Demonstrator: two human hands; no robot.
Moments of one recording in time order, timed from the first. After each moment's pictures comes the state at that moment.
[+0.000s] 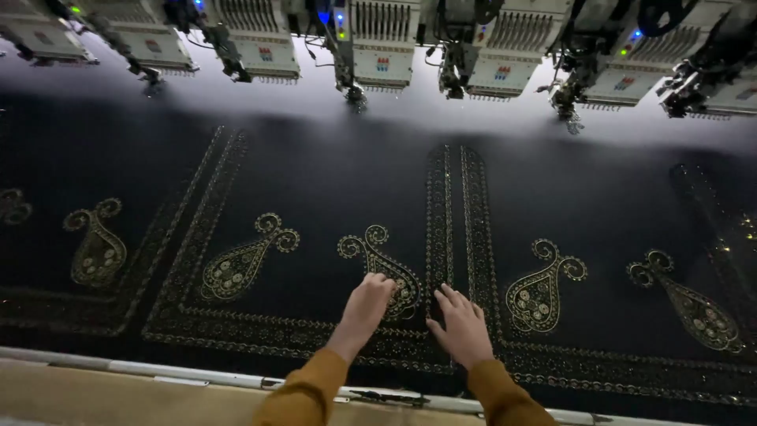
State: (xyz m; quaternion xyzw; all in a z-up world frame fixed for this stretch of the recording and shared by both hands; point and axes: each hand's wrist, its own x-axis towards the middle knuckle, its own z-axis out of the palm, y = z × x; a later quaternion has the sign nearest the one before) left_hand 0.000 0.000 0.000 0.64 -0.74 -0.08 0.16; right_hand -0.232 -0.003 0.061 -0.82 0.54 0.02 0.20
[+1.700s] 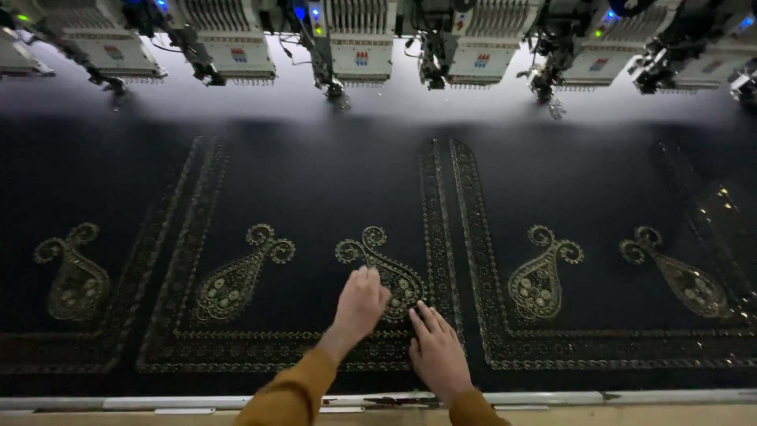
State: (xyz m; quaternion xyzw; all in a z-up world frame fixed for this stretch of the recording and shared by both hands) left_hand 0.031 0.002 0.019 0.62 -0.73 -0.08 0.28; right_hand -0.177 0.060 0.047 -0.82 0.54 -0.04 0.21
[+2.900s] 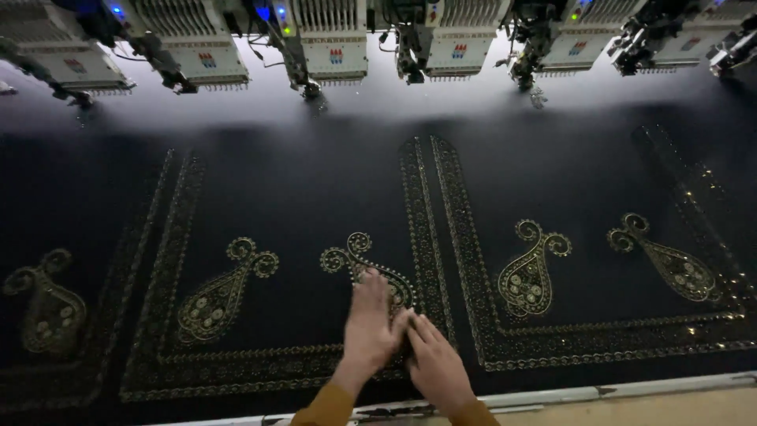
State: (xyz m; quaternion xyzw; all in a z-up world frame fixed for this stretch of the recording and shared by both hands) left_hand -0.017 0.032 0.033 0.63 -0.74 -0.11 0.19; right_hand -0.190 0.062 0.052 -0.81 0.51 -0.06 0.26
